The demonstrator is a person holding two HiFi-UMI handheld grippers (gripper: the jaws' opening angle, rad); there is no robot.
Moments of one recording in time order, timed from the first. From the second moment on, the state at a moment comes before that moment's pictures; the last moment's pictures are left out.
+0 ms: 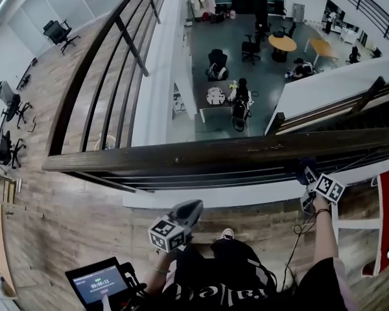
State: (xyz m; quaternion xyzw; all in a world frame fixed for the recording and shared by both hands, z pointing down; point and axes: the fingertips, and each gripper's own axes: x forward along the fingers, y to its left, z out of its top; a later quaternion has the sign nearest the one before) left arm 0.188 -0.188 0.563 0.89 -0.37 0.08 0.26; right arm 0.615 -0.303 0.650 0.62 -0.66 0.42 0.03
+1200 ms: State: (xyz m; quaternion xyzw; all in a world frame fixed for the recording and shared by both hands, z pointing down) left arm 0.003 -0.143 0.572 0.85 -0.43 0.06 0.28; right arm 0.415 -0.194 0.616 0.58 -0.70 0.41 -0.02
